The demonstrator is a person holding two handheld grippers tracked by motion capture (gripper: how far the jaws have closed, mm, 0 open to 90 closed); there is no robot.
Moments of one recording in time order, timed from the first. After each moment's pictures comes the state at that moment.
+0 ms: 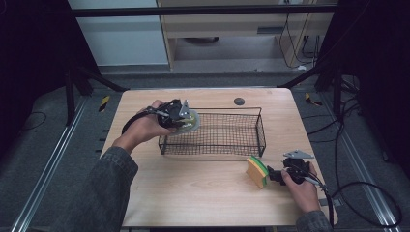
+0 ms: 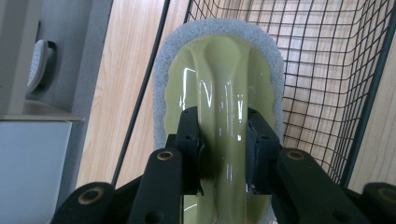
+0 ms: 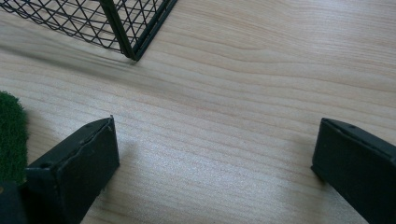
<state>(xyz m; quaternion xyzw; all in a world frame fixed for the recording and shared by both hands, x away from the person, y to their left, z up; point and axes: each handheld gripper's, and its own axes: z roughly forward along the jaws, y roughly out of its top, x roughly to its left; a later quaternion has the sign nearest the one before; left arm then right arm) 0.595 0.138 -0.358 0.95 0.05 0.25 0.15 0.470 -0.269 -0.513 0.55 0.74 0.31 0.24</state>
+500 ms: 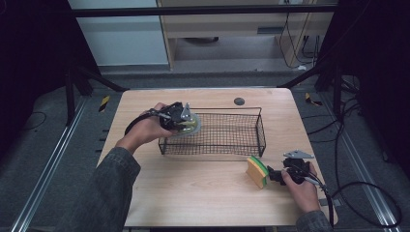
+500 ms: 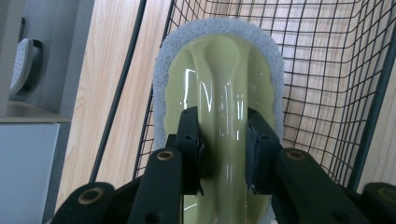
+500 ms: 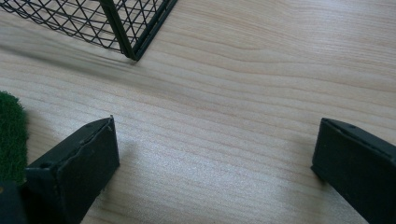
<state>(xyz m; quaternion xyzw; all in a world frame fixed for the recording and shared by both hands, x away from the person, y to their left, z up) 0.601 0.136 -0.374 0.96 0.05 0.24 0.15 0.470 -0.269 -0.513 0.55 0.74 0.31 0.24</state>
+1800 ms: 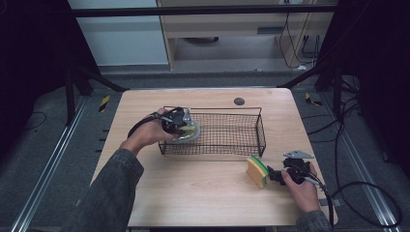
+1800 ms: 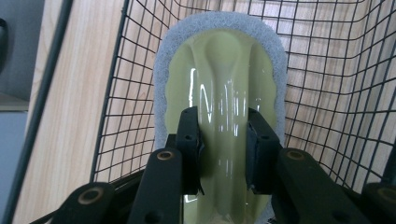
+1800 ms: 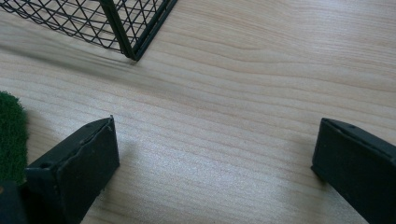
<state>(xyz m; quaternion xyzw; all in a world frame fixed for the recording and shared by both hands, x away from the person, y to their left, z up) 0.612 0.135 -0.405 0.97 0.06 0.20 0.13 0.470 -0.269 -0.513 0.55 0.74 0.31 0.24</state>
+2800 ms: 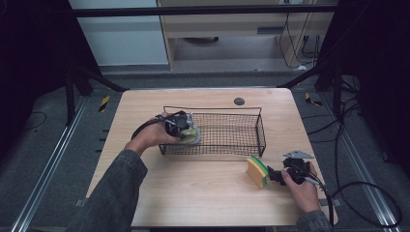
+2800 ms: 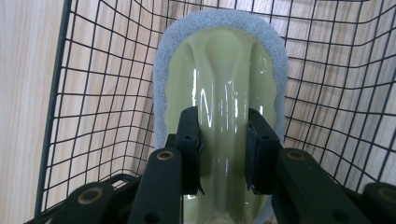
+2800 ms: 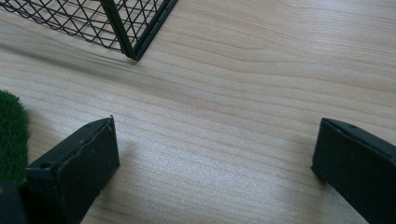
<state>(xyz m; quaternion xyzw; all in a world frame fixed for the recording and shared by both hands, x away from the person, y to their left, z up) 0.620 0.129 -0.428 0.98 0.07 0.17 0.11 0.469 -0.269 -0.513 0.55 0.74 0.31 0.24</state>
